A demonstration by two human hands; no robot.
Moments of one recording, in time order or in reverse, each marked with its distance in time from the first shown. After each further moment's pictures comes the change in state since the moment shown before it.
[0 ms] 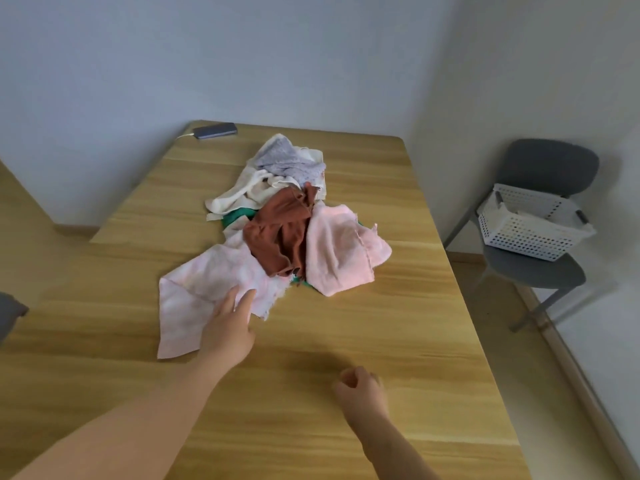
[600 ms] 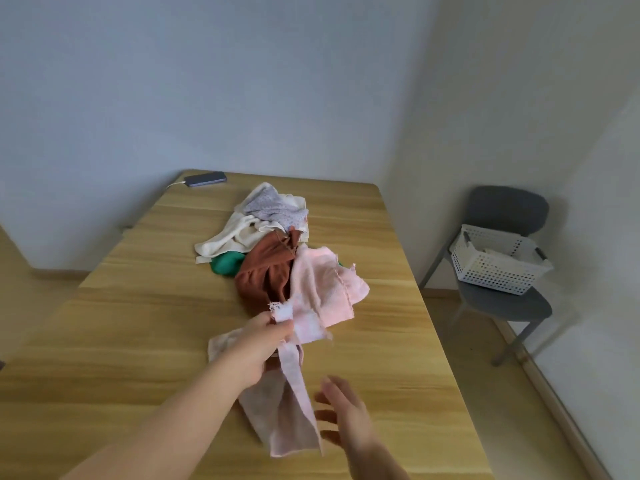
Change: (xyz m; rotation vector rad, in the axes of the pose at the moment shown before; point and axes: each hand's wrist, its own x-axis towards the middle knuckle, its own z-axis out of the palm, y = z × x) left_hand -0.023 0.098 -0.068 -1.105 -0.211 -0.210; right_hand -0.040 -0.035 -0.029 0.583 -0.209 -0.090
